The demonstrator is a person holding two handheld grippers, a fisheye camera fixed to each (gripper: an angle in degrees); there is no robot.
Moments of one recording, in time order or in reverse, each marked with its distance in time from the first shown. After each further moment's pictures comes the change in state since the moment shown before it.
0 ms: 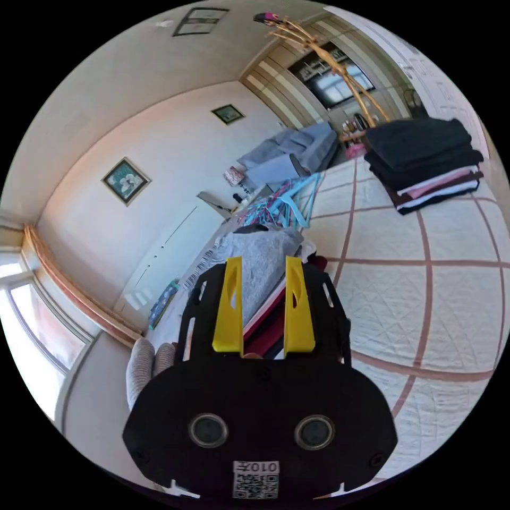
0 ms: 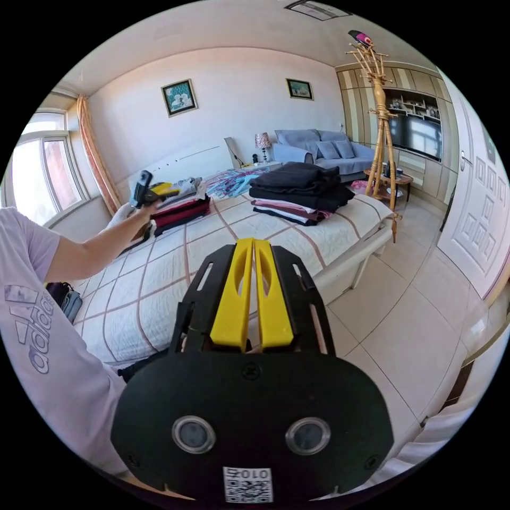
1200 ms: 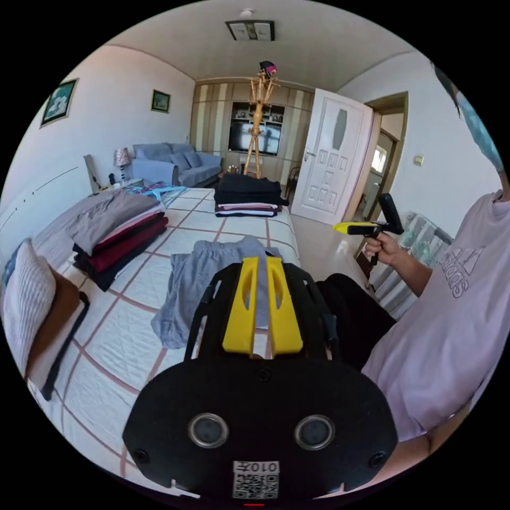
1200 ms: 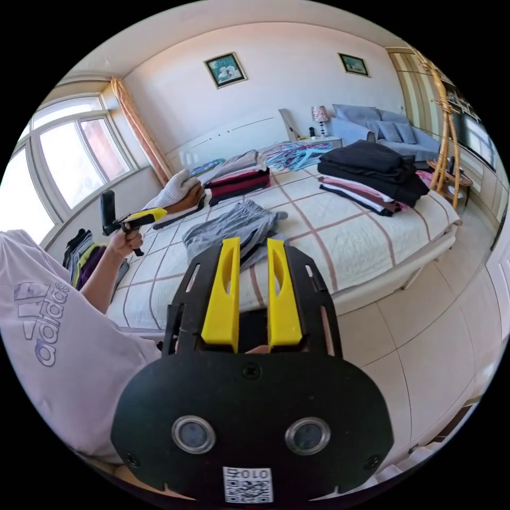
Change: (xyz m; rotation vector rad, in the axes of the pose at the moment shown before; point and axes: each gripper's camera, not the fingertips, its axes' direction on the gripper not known) left arm -0.071 0.276 -0.252 0.148 1.001 -0.197; right arm -0.044 -0.066 -0.006 -0.188 -0.277 -0.126
